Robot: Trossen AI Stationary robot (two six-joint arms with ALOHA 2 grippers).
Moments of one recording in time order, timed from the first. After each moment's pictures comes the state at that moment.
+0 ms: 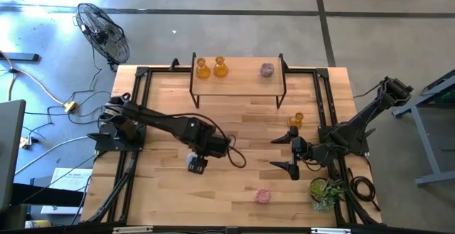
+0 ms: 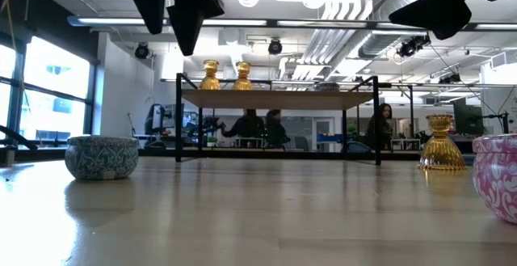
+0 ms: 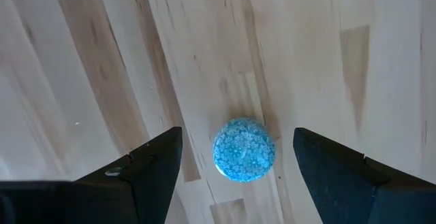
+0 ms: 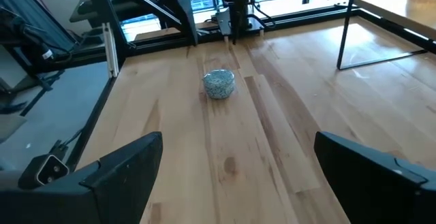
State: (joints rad) left arm -0.25 1.79 1.65 -1.23 0.00 -0.02; right arm 0.67 1.01 0.50 0.12 0.68 0.44
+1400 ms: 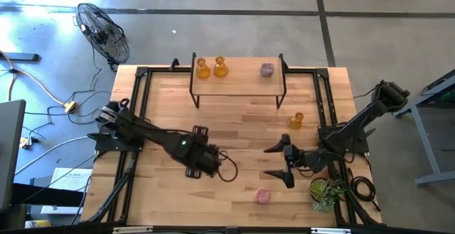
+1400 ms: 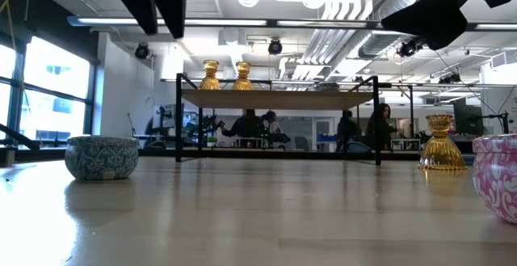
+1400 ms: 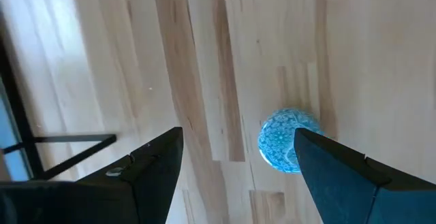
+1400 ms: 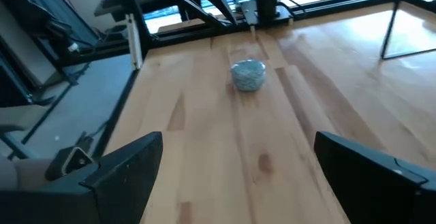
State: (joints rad) left arm -0.42 1.78 1.66 -1.31 -0.37 -0.25; right arm 0.67 1.19 0.50 0.33 0.60 0.44
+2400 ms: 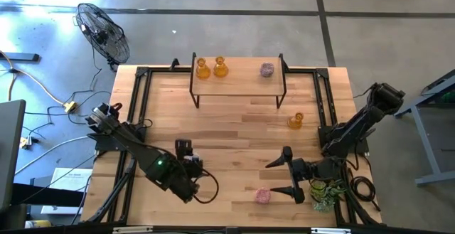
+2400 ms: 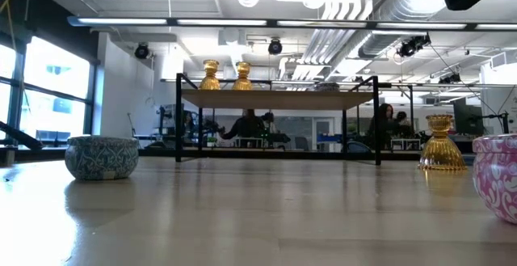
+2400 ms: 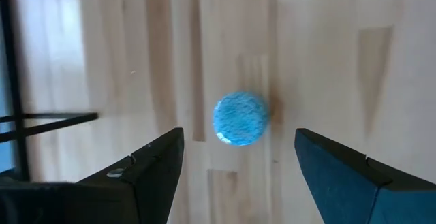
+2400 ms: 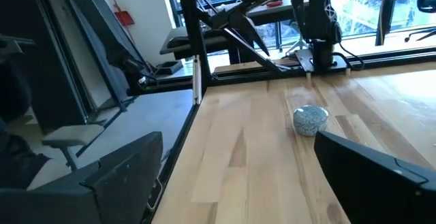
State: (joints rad) left arm -0.64 1.72 1.66 -1.38 -0.44 -0.55; right arm 0.83 1.28 0.50 0.67 0.64 0.29
